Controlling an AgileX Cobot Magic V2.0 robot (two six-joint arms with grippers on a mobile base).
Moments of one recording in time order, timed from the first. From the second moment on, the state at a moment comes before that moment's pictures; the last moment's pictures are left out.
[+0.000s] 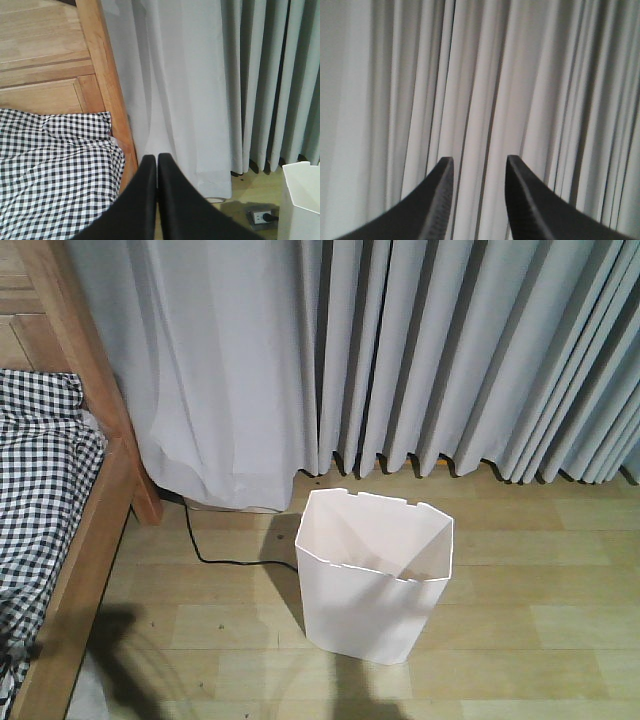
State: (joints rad) left arm 0.00 -0.02 0.03 0.14 0.27 -0.05; right arm -0.07 0.06 -0.28 0.55 0.06 -0.64
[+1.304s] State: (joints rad) left arm 0.00 -0.02 0.03 0.14 0.27 -0.05; right arm 0.08 0.12 -0.18 0.45 0.18 -0.66
